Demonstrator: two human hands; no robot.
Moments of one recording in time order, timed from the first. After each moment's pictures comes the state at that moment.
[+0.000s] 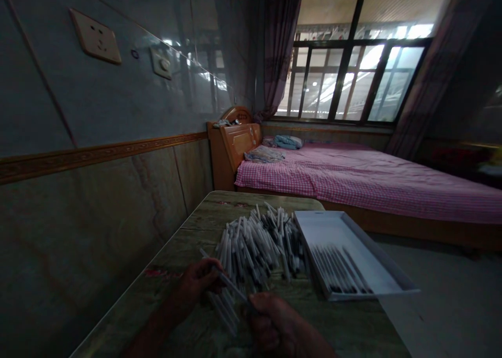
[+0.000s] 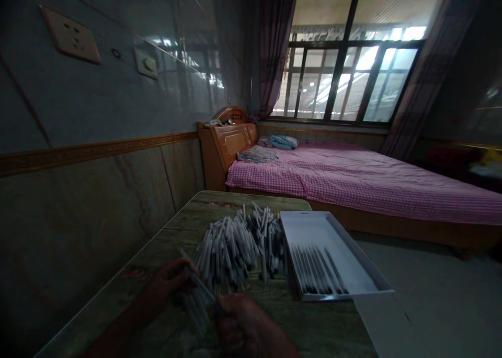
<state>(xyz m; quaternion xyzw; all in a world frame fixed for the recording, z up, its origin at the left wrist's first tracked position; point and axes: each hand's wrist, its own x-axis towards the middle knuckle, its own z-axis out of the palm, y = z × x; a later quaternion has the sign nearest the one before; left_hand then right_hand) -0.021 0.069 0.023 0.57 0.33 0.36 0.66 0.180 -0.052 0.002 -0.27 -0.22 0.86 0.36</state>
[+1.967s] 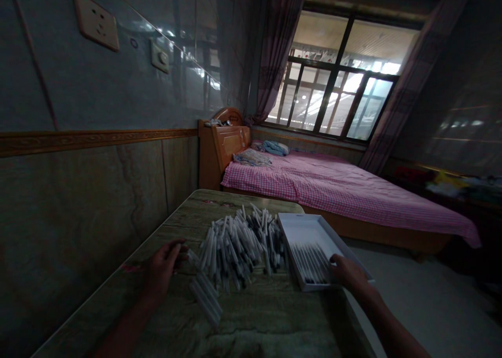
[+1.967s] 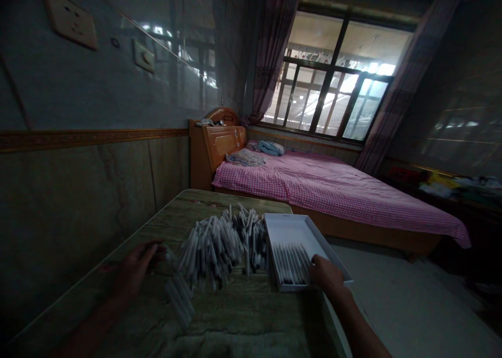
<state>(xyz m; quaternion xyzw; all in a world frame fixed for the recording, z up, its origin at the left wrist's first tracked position) -0.032 0.101 0.013 0.46 0.47 0.54 0.53 0.409 -0.121 0.057 -0.91 -0.40 0.05 -0.01</state>
